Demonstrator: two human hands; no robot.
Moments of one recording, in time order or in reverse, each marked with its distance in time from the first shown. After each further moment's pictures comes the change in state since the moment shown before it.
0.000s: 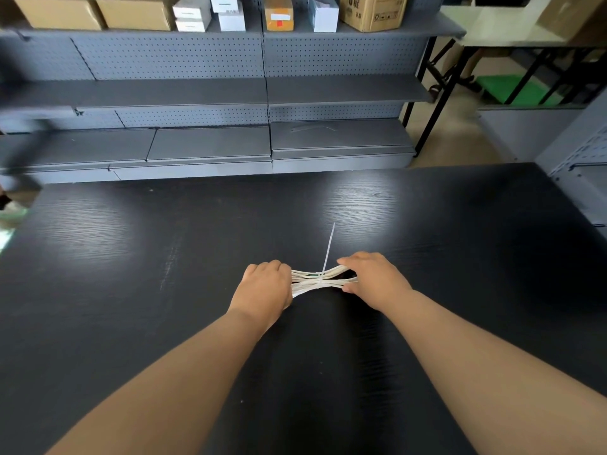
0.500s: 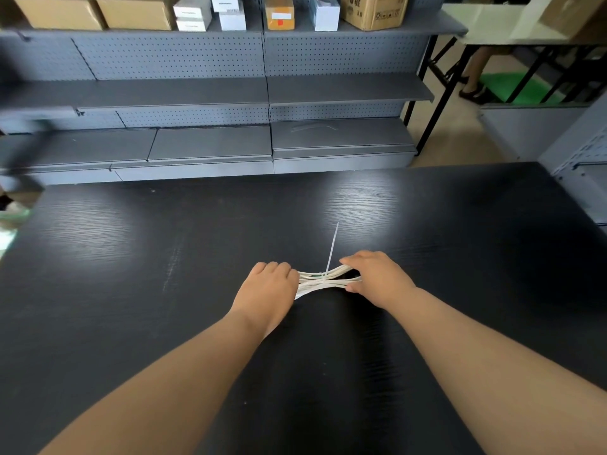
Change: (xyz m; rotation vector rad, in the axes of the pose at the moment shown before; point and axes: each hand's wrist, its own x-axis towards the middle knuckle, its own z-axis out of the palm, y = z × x) left_hand -0.008 -0.001 -0.010 0.105 0.054 0.180; right_hand 0.003 0.001 -0.002 0.003 -0.012 -0.013
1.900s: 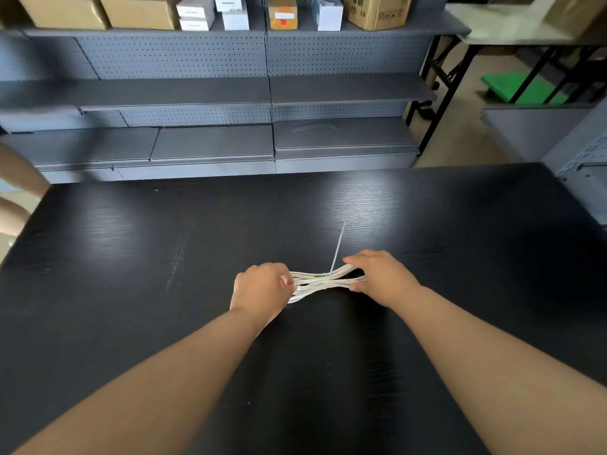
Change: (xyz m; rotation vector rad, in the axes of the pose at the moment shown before) left_hand 0.005 -0.011 0.007 -0.552 -0.076 -0.496; right_hand 0.002 0.001 -0.002 0.019 -0.021 0.003
